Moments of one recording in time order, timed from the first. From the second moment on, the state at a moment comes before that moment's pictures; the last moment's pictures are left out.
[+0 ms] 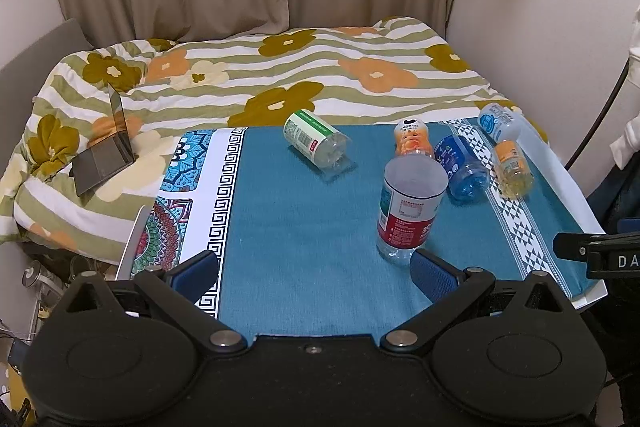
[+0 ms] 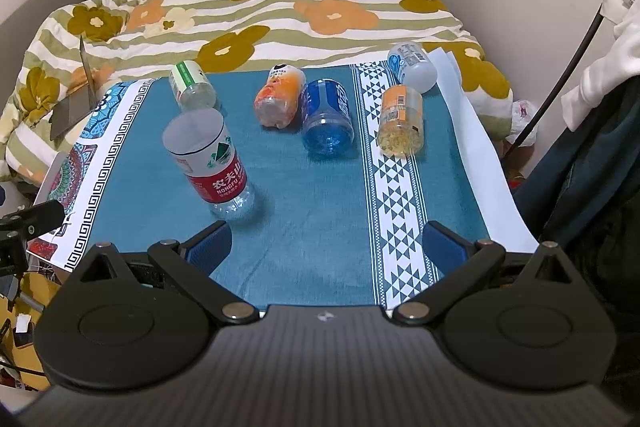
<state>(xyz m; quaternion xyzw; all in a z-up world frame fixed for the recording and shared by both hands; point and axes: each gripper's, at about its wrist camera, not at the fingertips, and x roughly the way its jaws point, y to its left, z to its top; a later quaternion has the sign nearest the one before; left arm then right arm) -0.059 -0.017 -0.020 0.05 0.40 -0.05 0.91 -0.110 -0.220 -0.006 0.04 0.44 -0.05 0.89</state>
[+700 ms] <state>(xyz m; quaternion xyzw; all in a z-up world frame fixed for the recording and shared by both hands) -0.059 -0.017 -0.019 0.05 0.40 -0.05 0.91 -0.111 -0.220 -0.007 0.04 0.44 -0.05 0.89</state>
